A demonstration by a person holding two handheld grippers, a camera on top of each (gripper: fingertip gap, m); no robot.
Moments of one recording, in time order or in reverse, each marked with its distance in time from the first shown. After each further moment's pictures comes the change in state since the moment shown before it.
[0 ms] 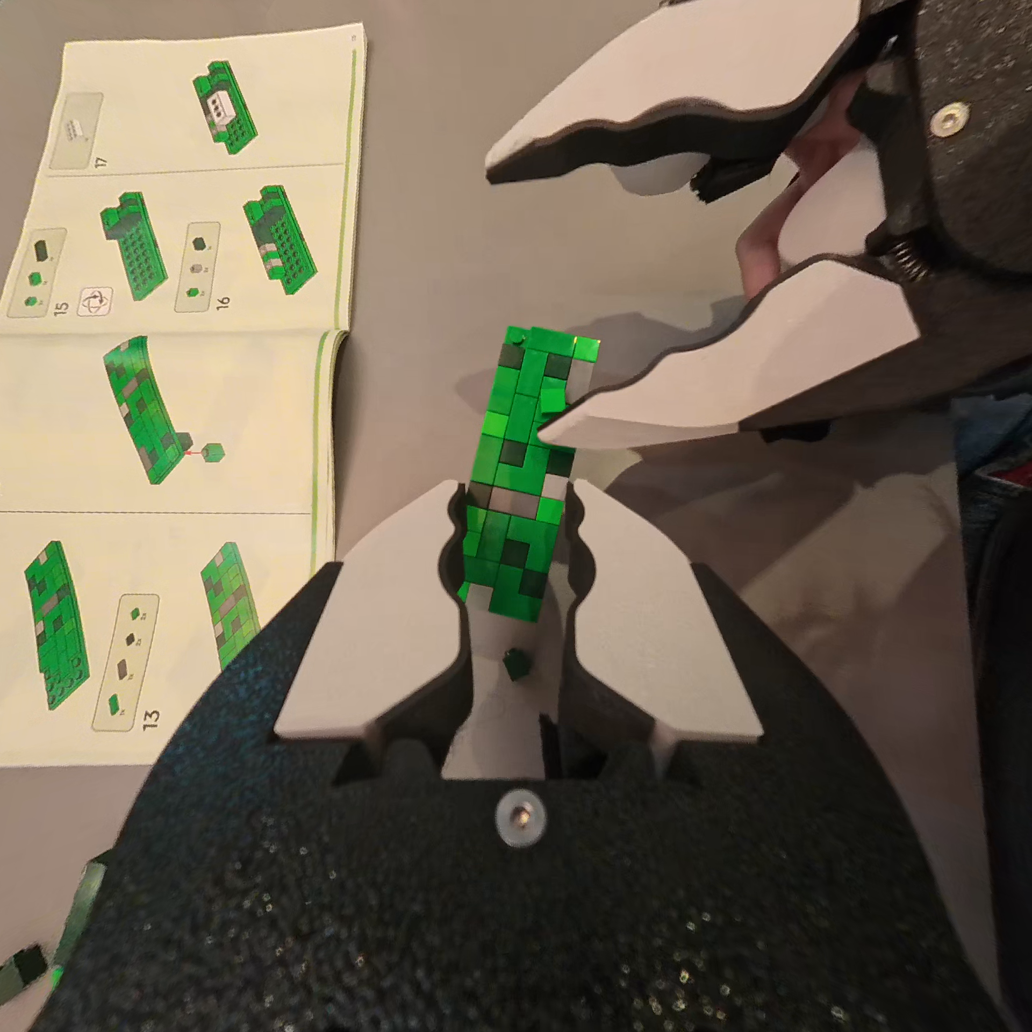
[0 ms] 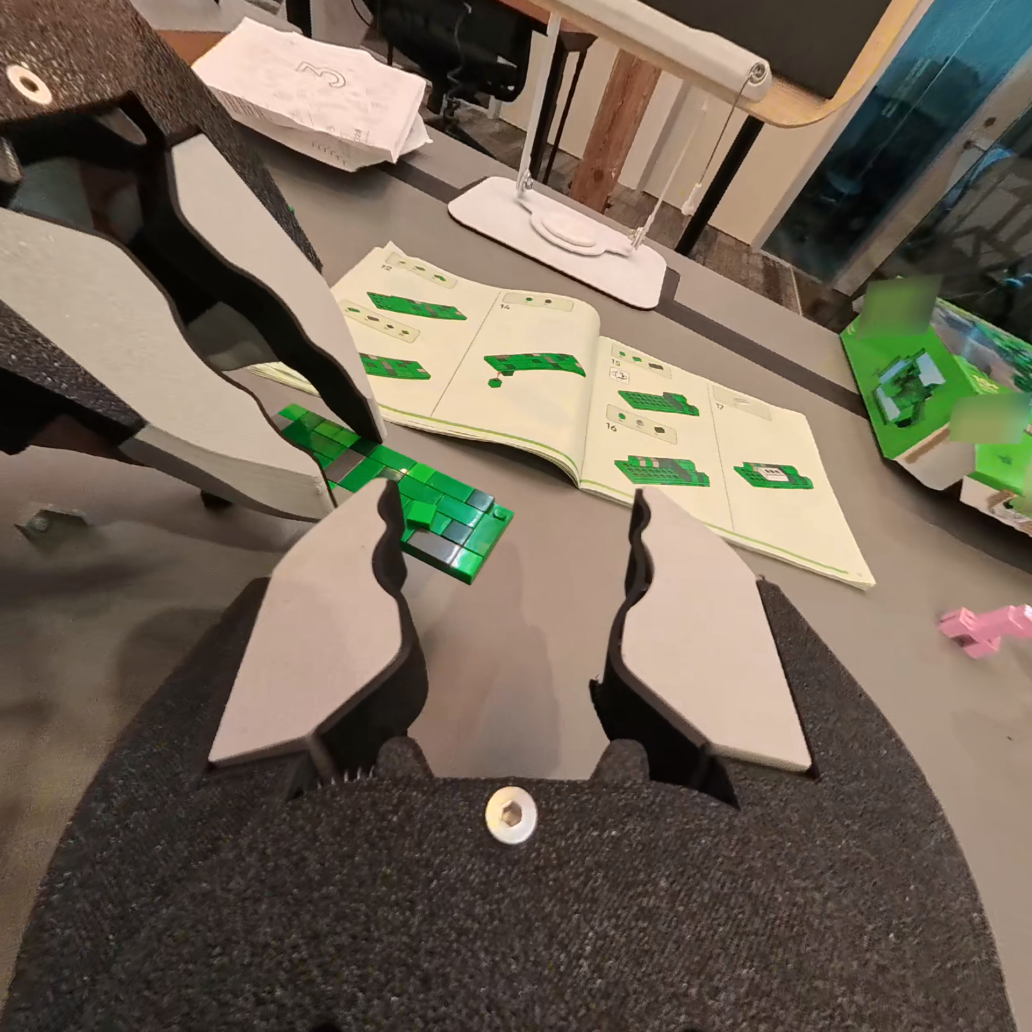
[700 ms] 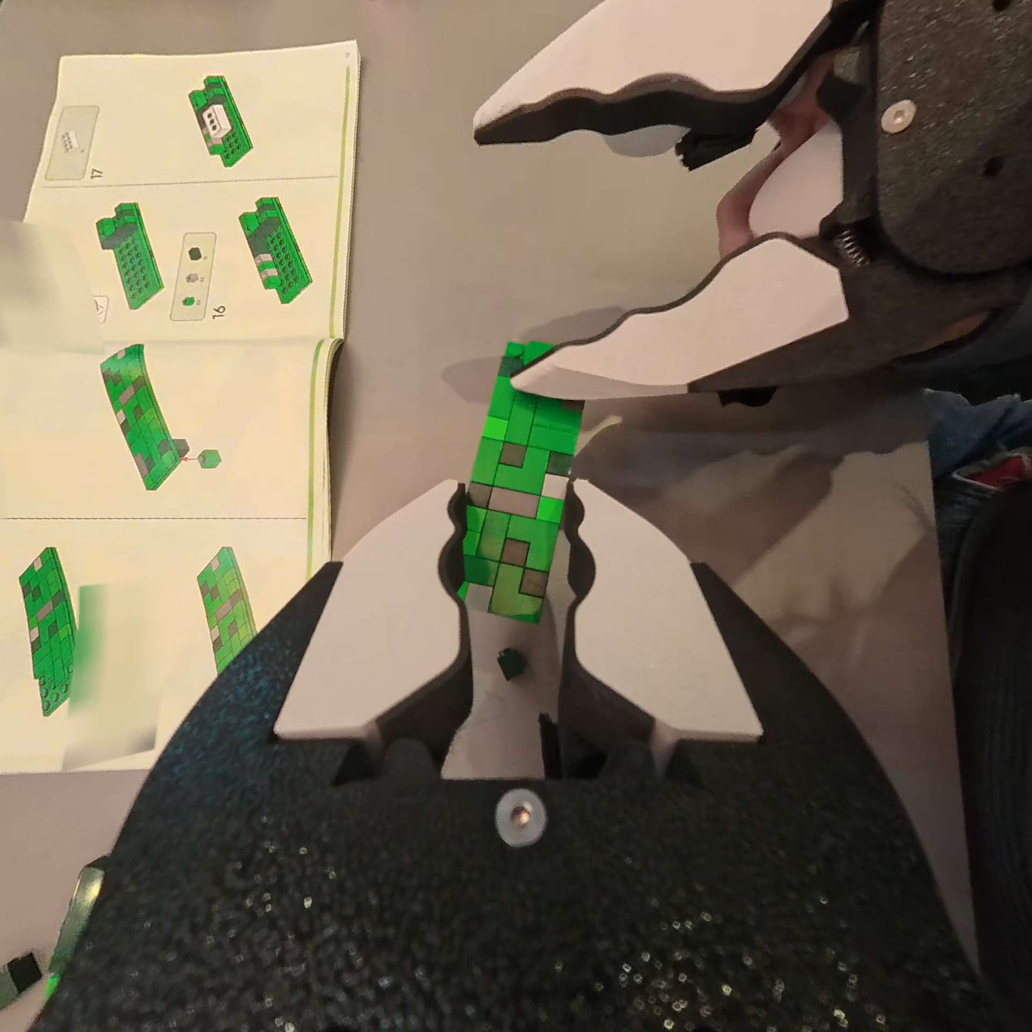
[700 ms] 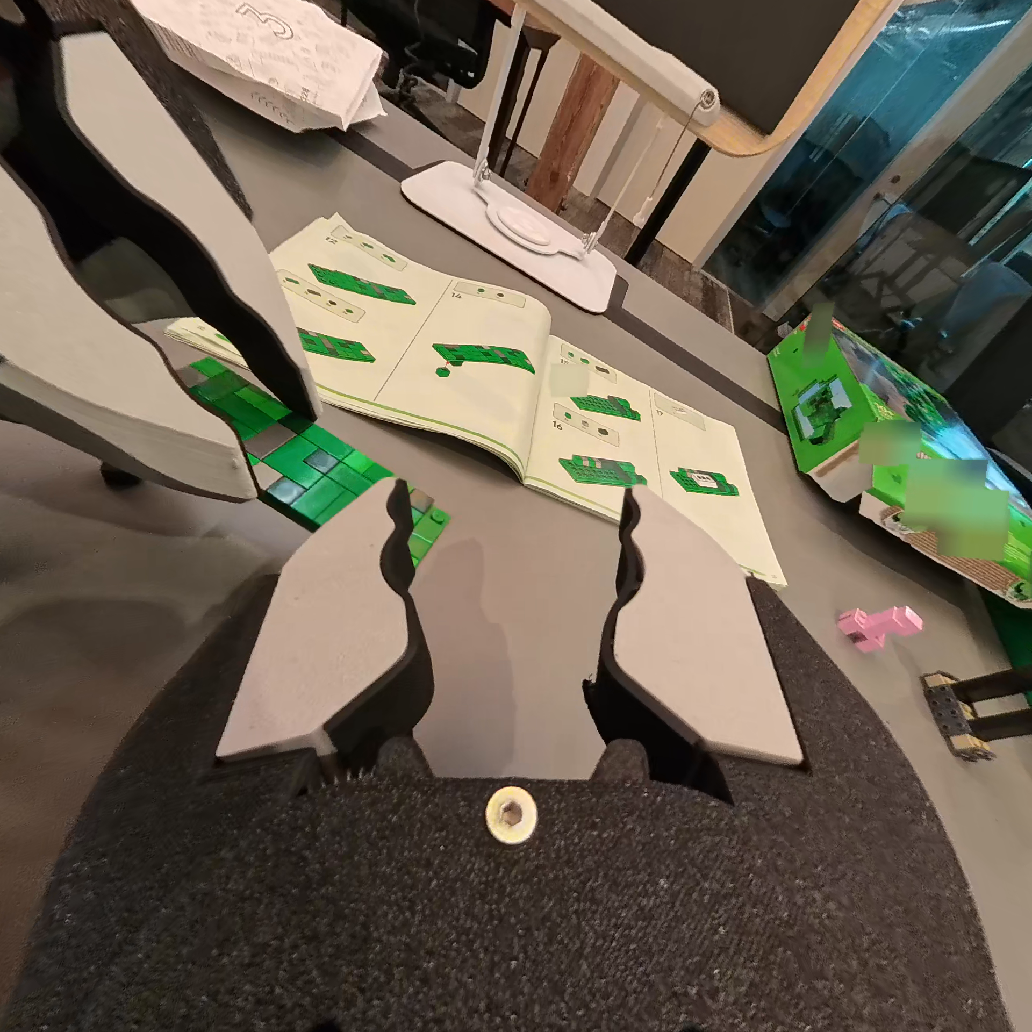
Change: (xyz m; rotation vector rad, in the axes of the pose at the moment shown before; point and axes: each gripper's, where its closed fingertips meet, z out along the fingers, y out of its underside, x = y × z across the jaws) left arm 0.003 -0.003 -0.003 0.012 0.019 -0.003; right arm 0.019 0.002 0.000 -0.010 0.086 -0.107
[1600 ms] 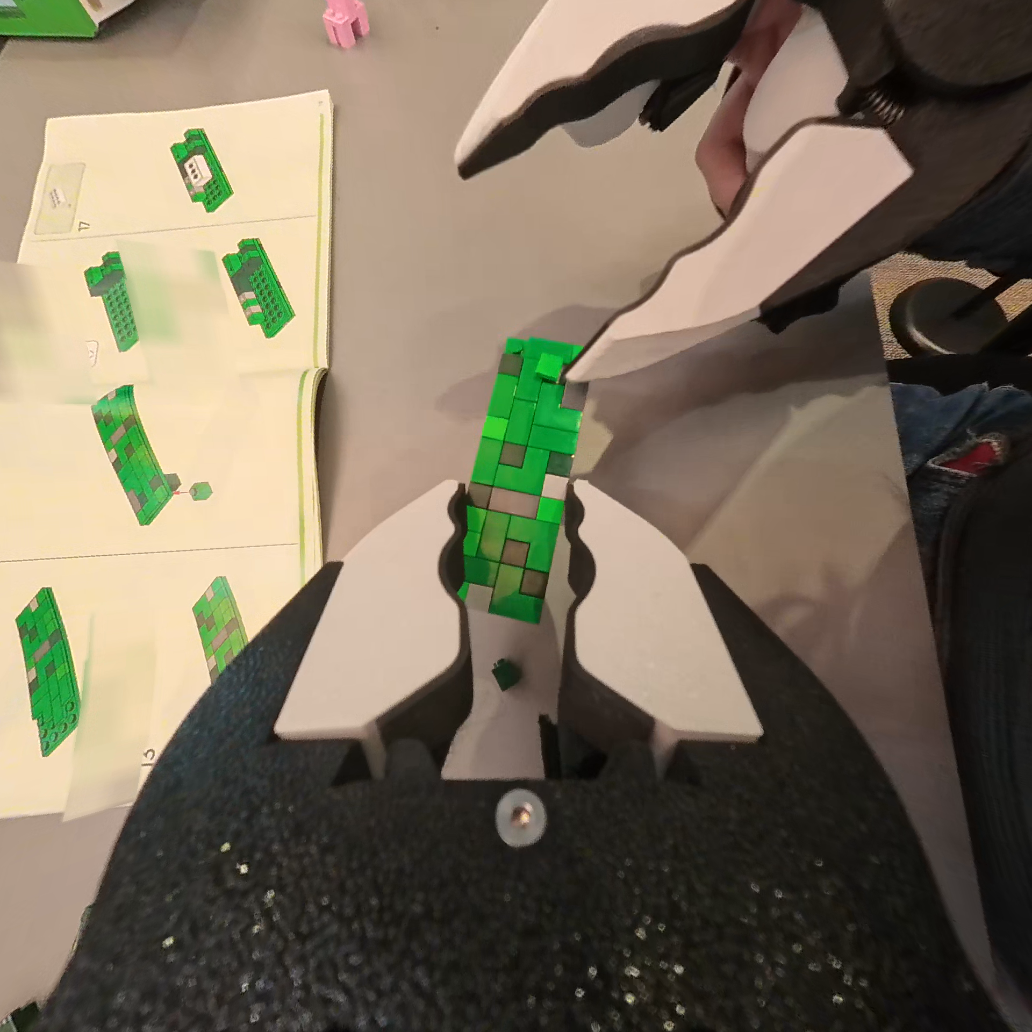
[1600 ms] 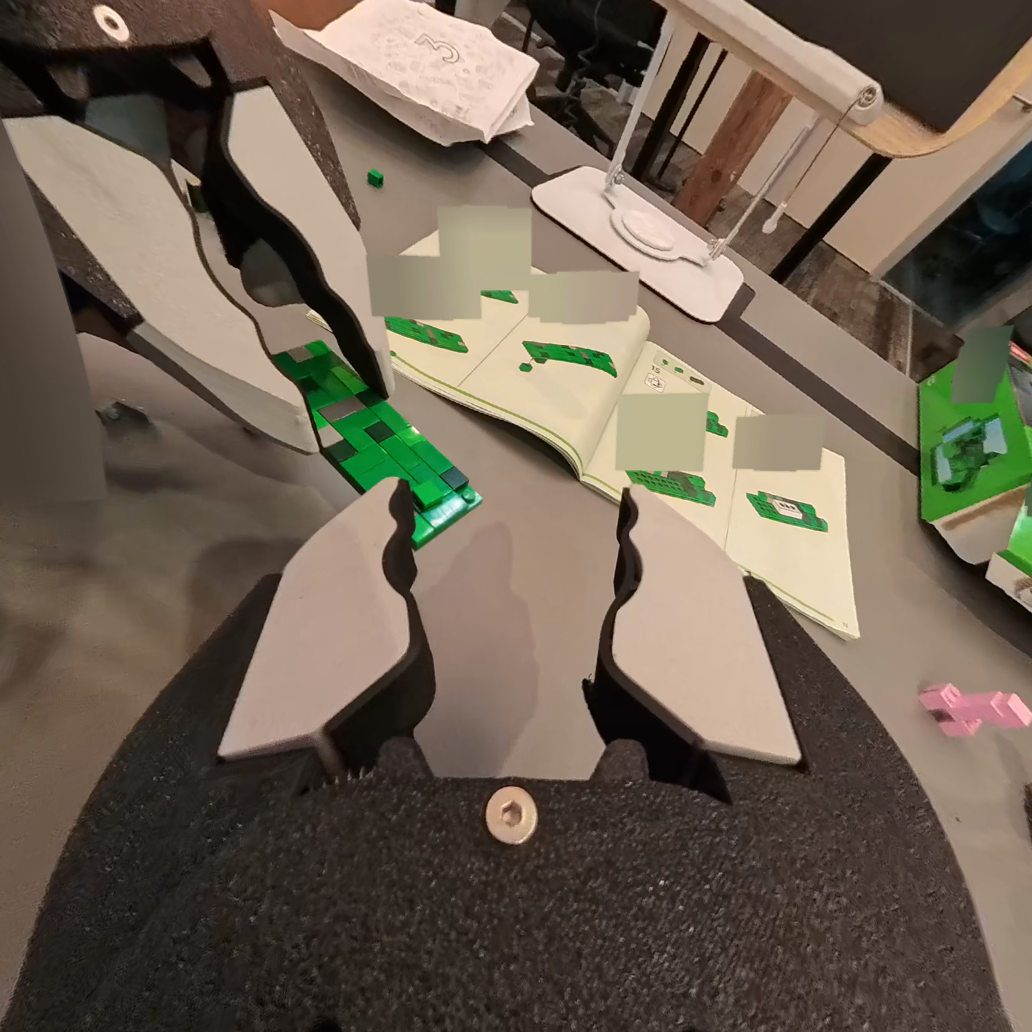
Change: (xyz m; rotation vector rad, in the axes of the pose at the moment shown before) left arm 0.007 -0.006 -0.002 0.039 0.037 0.048; right arm -0.005 -0.004 -0.018 -0.003 -0.290 -0.015
